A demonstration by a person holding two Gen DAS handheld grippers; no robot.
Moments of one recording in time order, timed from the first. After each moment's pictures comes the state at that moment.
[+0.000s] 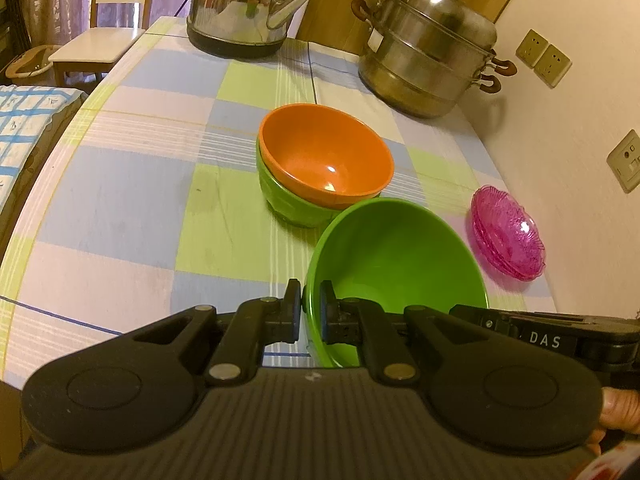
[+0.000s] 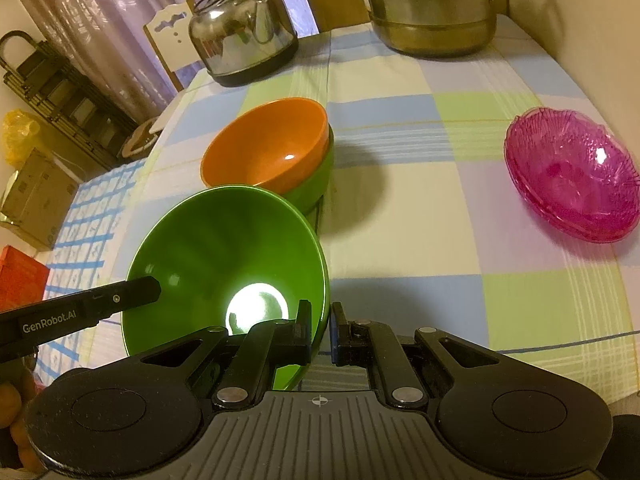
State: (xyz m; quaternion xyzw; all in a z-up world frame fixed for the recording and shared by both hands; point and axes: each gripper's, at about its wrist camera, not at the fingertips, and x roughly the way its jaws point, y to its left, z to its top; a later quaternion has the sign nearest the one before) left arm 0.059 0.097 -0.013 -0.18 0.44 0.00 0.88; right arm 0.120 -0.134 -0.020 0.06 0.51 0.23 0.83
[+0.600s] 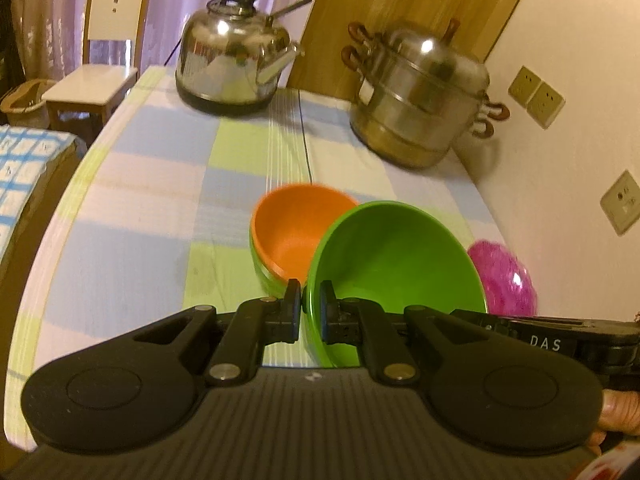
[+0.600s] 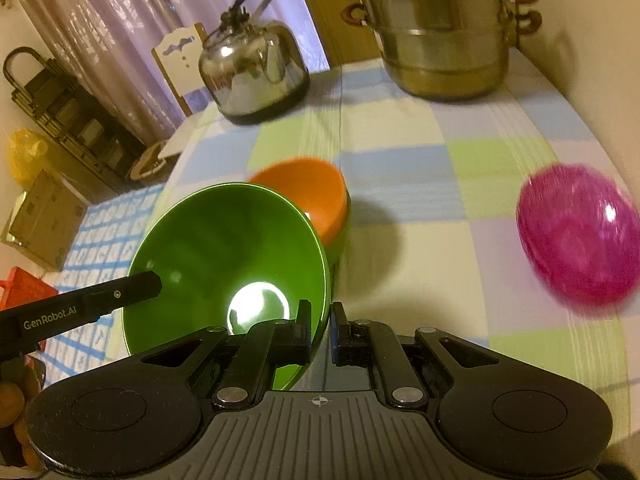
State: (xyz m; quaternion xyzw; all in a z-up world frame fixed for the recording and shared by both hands) left arm 0.110 0.116 0.036 -0.17 0.40 0.00 0.90; right arm 0.159 -0.118 0.022 0.07 0.48 0.23 0.84
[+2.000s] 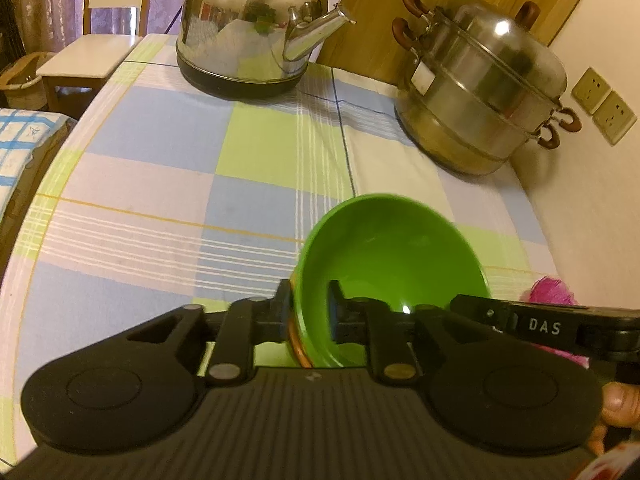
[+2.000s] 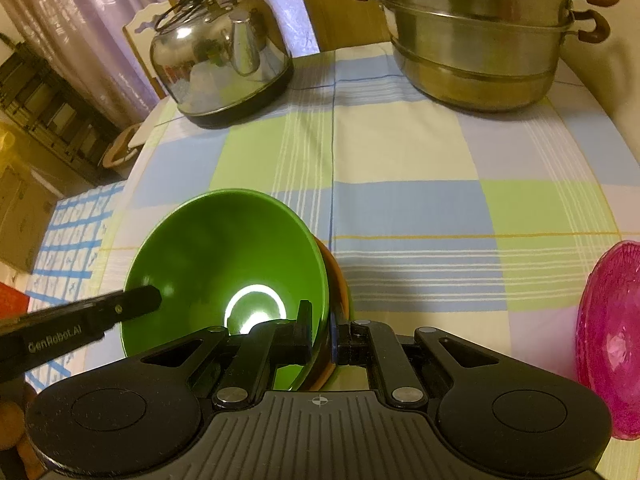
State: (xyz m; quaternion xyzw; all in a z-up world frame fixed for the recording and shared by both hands) left arm 0.231 0.160 -0.029 -0.18 0.44 0.02 0.88; right arm 0.294 -0.059 -0.029 0.05 0.52 0.22 0.83
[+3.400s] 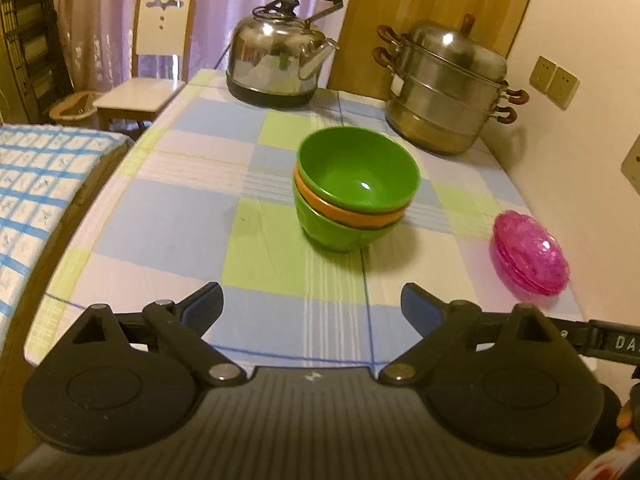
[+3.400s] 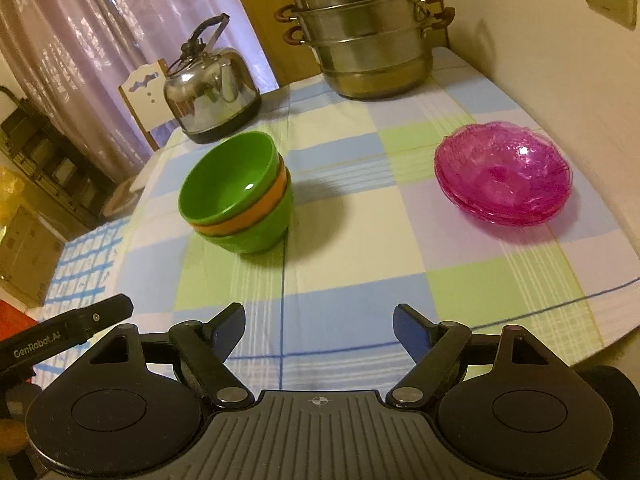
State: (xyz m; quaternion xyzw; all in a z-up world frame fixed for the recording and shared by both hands) left arm 0.008 0.080 0.003 -0.14 0.38 0.07 0.91; right arm 0.072 -0.176 0.012 0.11 0.45 0.17 0.87
